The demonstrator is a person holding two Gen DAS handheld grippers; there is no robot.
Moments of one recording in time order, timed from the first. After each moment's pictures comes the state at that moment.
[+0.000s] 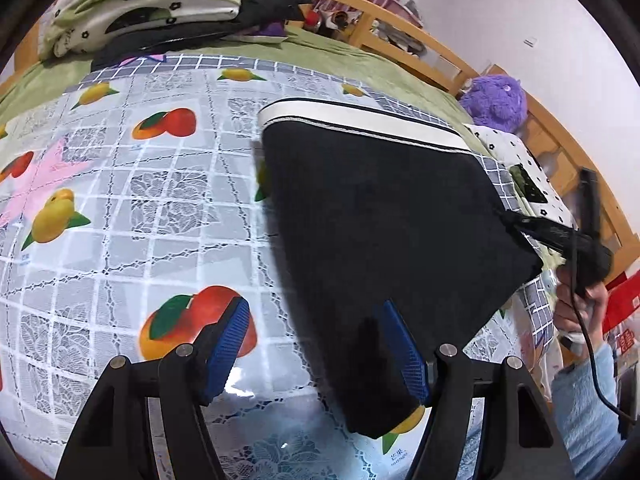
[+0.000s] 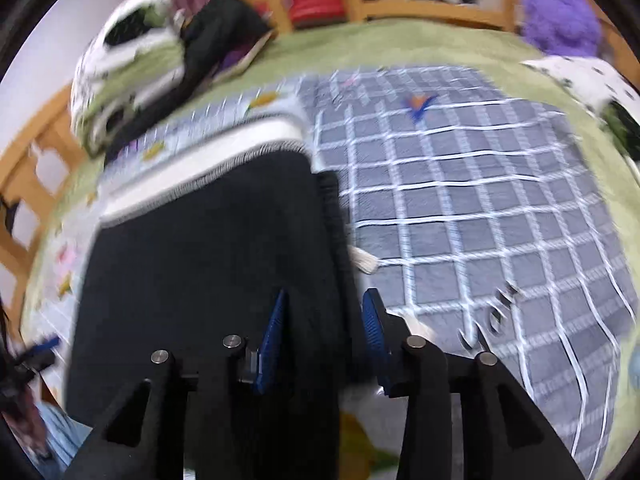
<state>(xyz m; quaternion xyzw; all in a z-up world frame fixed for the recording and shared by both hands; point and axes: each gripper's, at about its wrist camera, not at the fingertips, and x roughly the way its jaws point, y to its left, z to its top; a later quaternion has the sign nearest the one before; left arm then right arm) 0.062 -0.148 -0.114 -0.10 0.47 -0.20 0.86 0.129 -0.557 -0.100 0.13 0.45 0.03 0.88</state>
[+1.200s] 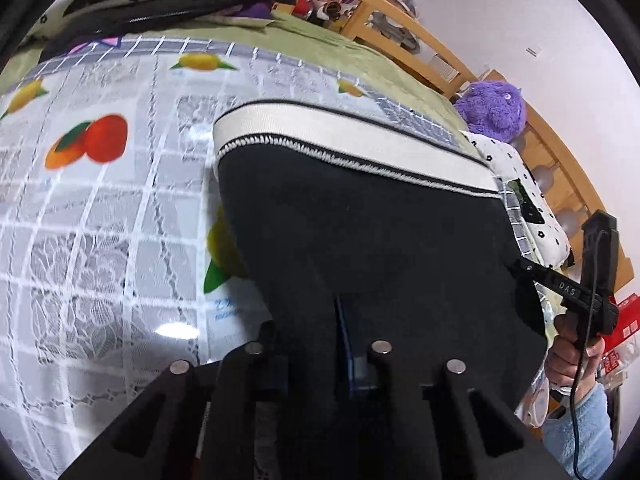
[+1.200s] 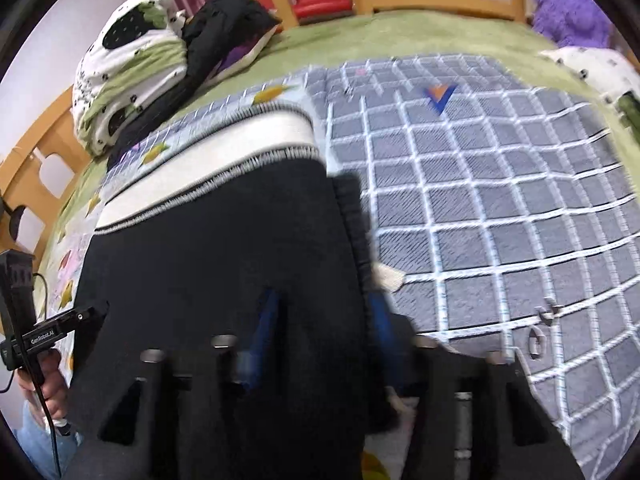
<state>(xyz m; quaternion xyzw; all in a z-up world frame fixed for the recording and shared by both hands) 0.171 -0.179 -0.148 -0.14 0.48 -0.24 0.83 0.165 -0.542 -0.125 0.12 0.46 0.04 0.88</state>
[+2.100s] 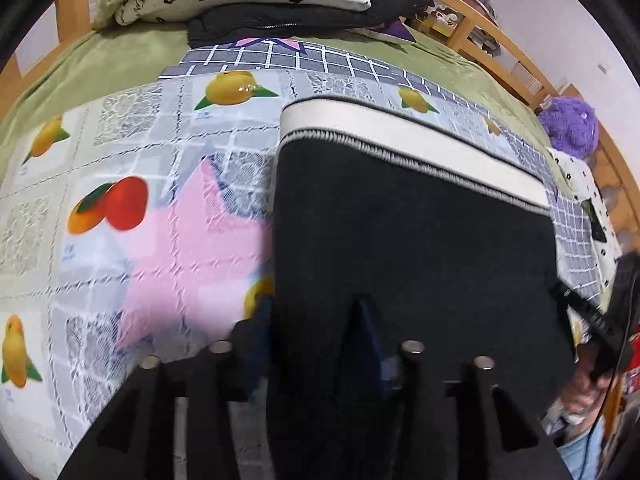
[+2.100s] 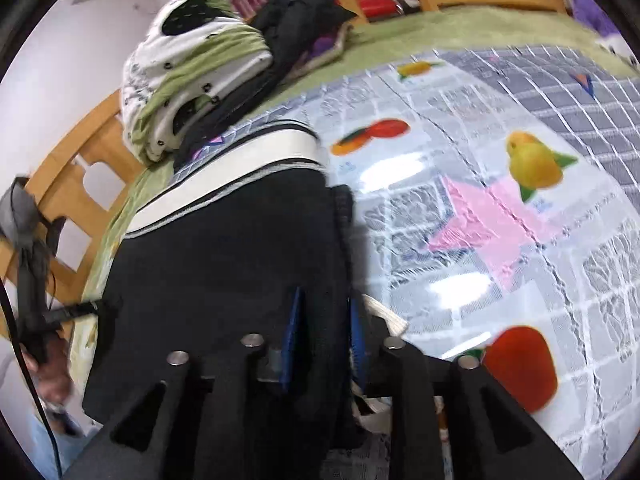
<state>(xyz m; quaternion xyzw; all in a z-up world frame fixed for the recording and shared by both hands) 0.191 0.032 -0.128 -0.08 0.53 -0.11 0.84 0.175 -0.346 -0.139 0.19 0.44 0.10 0.87</state>
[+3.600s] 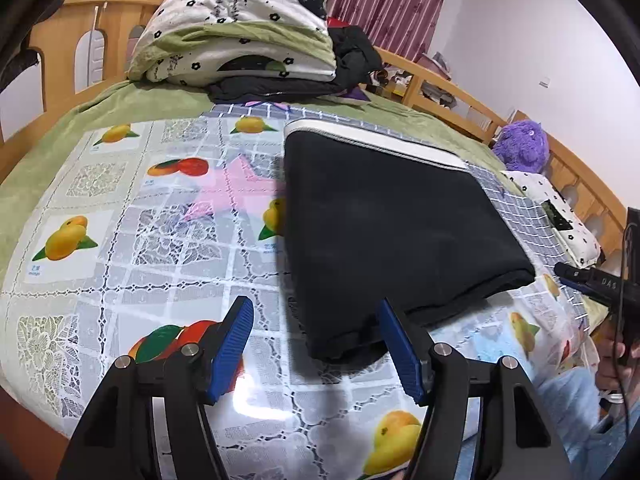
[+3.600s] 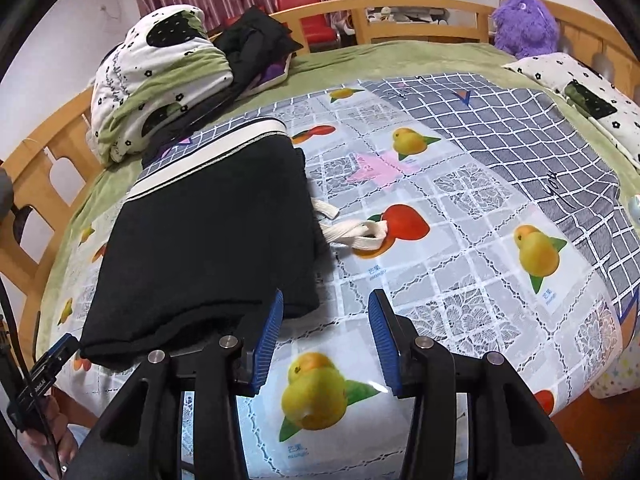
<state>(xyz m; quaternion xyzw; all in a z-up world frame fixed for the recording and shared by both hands) 0.013 0.073 -0.111 -0.09 0.38 -0.14 0.91 0.008 -0.324 -0.077 0.15 0.42 -0.03 0.90</state>
